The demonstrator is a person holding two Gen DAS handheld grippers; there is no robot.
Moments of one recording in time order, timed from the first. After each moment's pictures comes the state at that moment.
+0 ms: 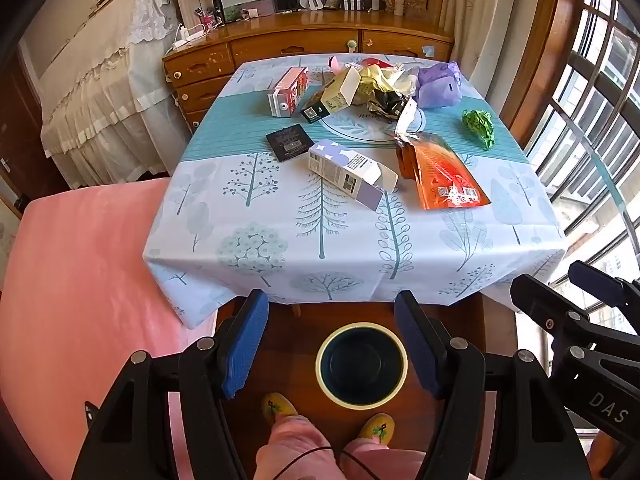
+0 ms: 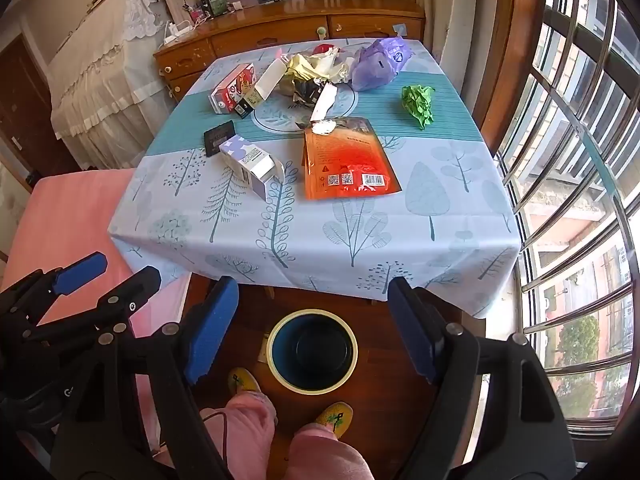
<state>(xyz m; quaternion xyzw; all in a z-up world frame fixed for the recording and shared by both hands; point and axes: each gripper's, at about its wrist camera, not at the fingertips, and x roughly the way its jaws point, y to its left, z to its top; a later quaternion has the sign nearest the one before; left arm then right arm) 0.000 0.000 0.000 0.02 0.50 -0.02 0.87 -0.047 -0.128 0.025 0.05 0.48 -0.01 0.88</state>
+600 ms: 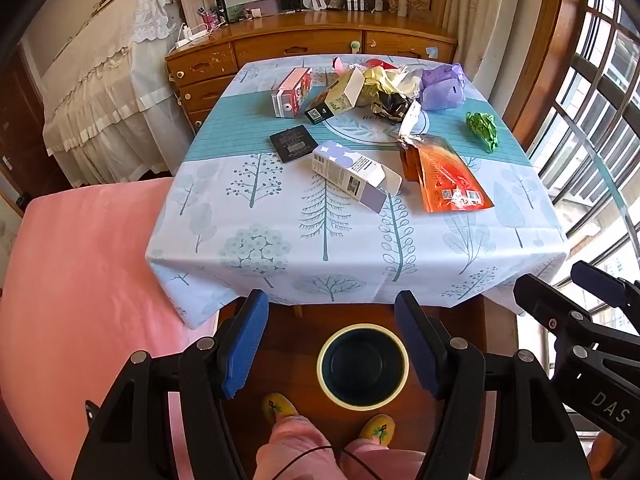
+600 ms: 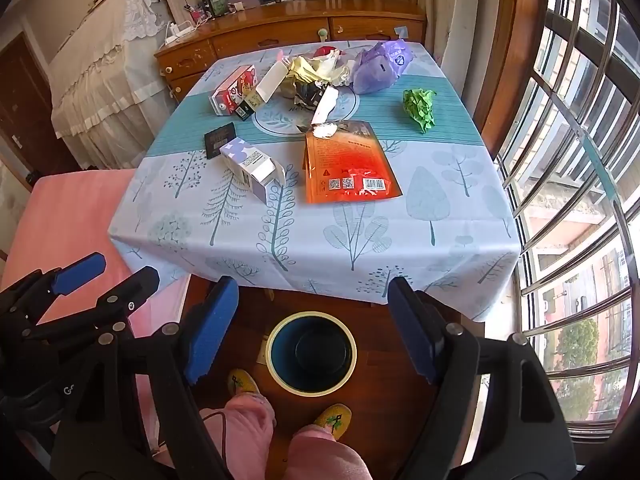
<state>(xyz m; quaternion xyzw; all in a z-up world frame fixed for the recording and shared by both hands) 0.000 0.000 0.000 0.02 0.50 -0.01 0.87 -0.046 -0.128 0.027 0.05 0.48 -0.01 0.88</state>
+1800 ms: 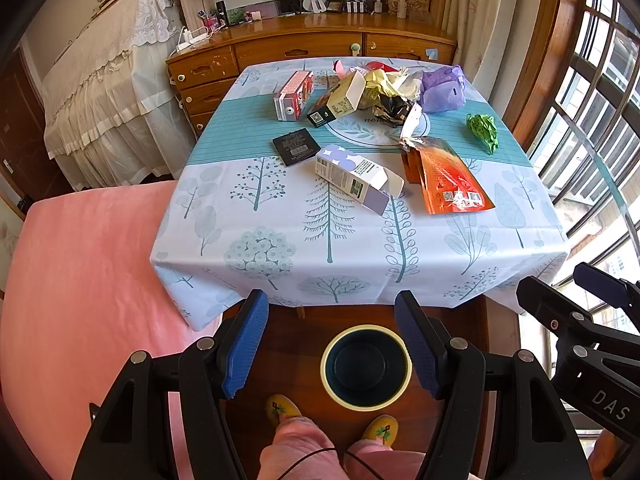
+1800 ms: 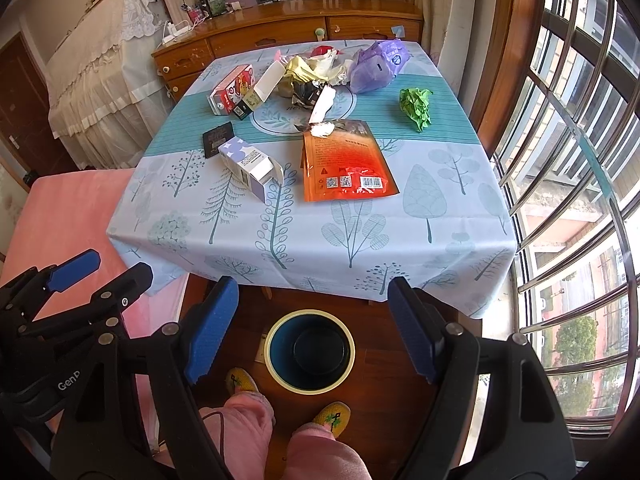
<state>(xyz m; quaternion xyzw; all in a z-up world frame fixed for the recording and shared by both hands) 0.000 -0.001 0.001 0.03 0.49 -0.01 0.87 -0.047 -0.126 0.027 0.04 0.48 -0.01 0.88</state>
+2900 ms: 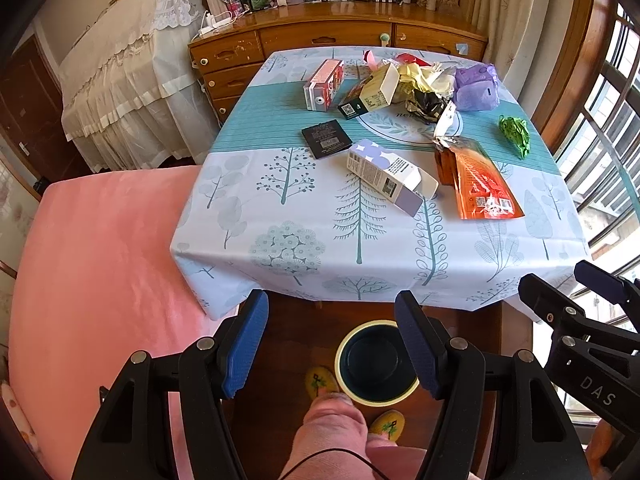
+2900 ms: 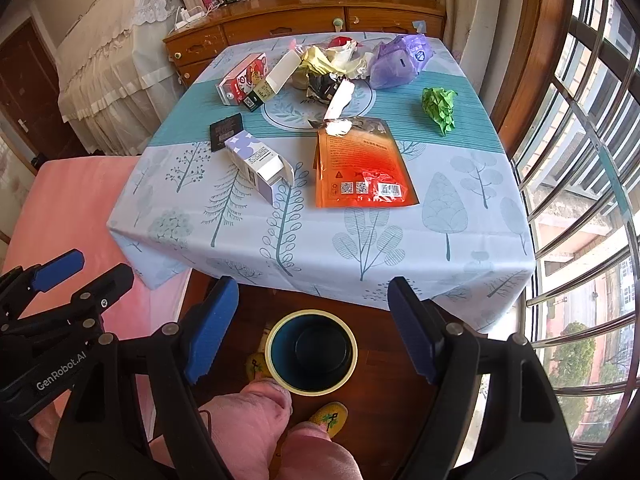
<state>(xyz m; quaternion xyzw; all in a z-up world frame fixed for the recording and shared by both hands) 0.018 0.025 0.004 0.03 0.52 0.03 0.86 -0.009 -0.119 0.010 0.02 0.49 0.01 0.87</state>
